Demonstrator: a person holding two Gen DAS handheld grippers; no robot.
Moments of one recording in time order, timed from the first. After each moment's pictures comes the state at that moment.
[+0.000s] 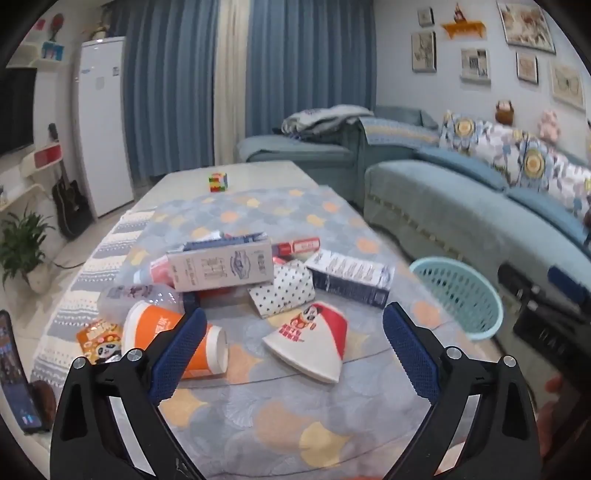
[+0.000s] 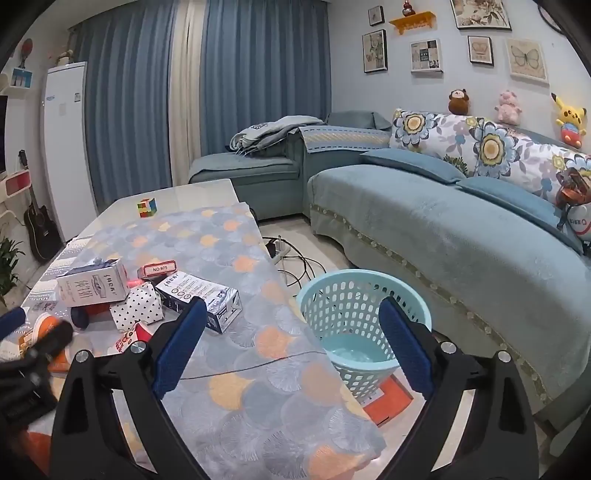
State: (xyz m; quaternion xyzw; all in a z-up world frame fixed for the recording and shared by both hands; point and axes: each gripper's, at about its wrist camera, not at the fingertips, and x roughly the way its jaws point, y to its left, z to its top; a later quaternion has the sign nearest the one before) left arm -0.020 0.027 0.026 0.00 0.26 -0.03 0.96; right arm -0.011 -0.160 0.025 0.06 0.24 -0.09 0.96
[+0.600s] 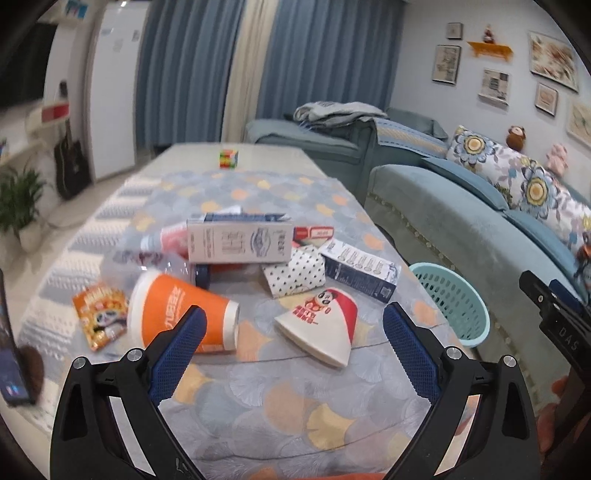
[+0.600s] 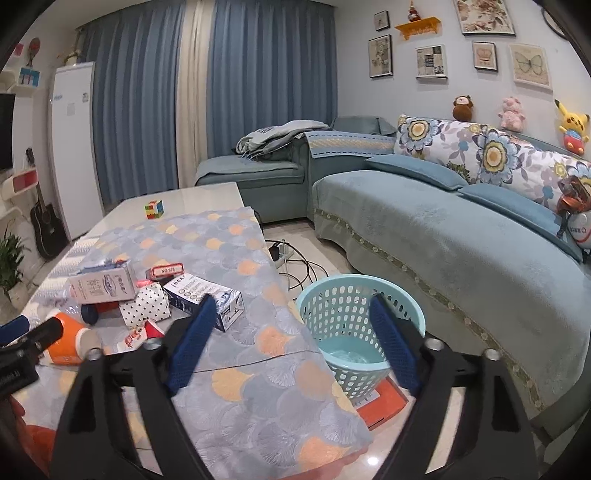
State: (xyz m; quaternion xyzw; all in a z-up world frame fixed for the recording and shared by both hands) left arm -0.014 0.064 0.014 -0.07 0.31 -0.03 0.95; right arm -0.017 -0.157 0.035 0.05 0.24 -0.07 0.97
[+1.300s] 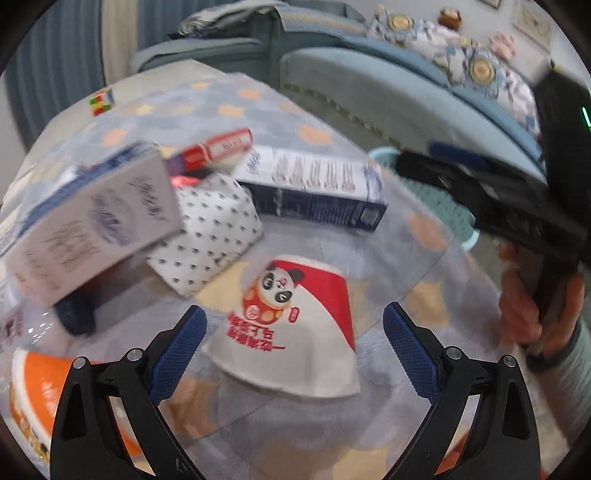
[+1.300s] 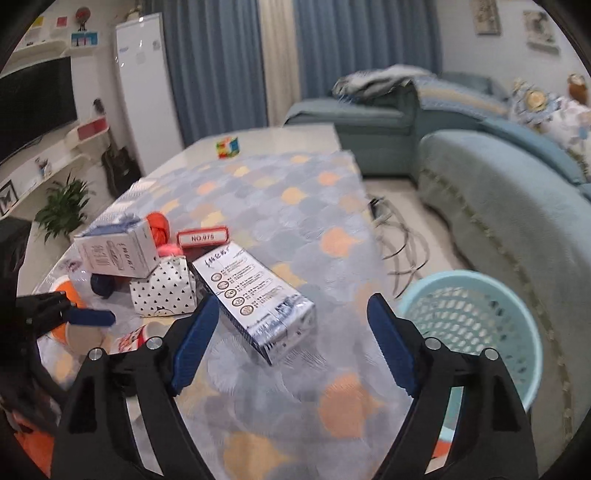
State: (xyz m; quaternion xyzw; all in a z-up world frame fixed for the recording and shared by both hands) left arm 0.120 0.017 -0.073 0.06 0.48 -0.22 0.85; right arm 0.160 -0.134 -0.041 0.04 0.35 0.15 0.92
